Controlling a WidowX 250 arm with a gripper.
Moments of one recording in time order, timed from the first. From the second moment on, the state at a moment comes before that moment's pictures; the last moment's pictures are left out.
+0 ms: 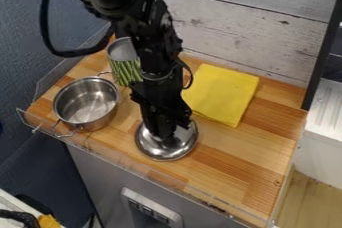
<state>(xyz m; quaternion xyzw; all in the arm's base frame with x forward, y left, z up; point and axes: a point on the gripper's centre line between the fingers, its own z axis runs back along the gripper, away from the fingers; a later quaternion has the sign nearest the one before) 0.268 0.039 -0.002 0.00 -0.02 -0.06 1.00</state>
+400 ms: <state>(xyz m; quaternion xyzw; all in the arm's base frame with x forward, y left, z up) 0.270 0.037 0.010 0.01 -0.04 -0.07 1.00</state>
